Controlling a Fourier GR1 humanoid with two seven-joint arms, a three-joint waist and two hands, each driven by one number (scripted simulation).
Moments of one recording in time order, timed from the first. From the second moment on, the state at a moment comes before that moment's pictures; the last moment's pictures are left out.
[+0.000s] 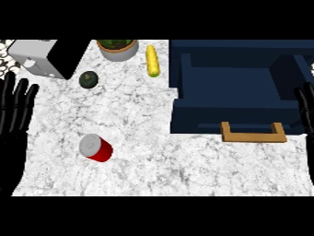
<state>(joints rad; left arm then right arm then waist) 0.00 0.08 0.00 -2.10 0.01 0.00 0.03 0.03 -0.11 -0.02 -2.10 0.03 0.01 -0.01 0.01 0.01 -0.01</state>
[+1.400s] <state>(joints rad) 0.18 0.21 -0.06 -2.22 0.28 -0.31 0.34 0.19 -0.09 -0.10 -2.09 -0.04 0.05 0.13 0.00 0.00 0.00</state>
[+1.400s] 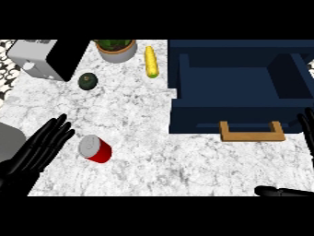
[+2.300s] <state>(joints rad) 0.11 0.12 -0.05 -1.93 0.12 -0.36 0.16 0.25 -0.06 -0.16 -2.07 -0.04 0.12 0.05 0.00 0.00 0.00</state>
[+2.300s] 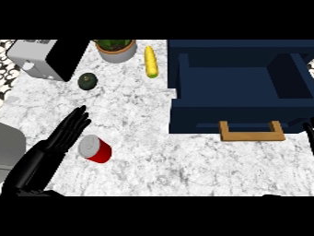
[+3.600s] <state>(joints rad) 0.05 0.17 0.08 -1.44 -0.04 -0.42 -0.26 0.25 -0.04 -0.20 -2.06 -0.04 0.18 0.03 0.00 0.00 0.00</state>
